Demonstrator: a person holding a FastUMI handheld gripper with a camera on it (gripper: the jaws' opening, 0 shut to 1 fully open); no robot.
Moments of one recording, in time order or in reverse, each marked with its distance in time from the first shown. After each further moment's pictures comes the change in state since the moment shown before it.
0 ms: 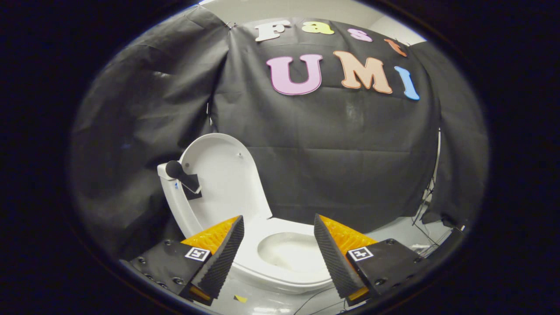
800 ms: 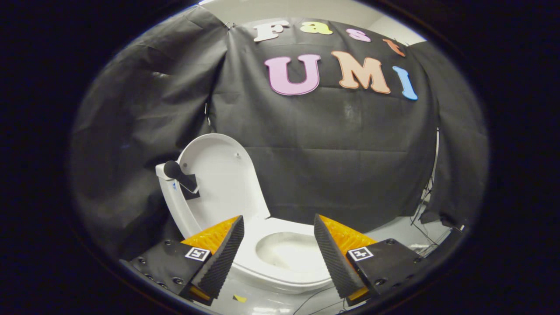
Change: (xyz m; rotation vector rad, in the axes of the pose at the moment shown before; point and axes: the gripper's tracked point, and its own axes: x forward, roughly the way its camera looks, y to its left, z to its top) arm -0.003 -0.008 0.001 0.005 -0.004 -0.013
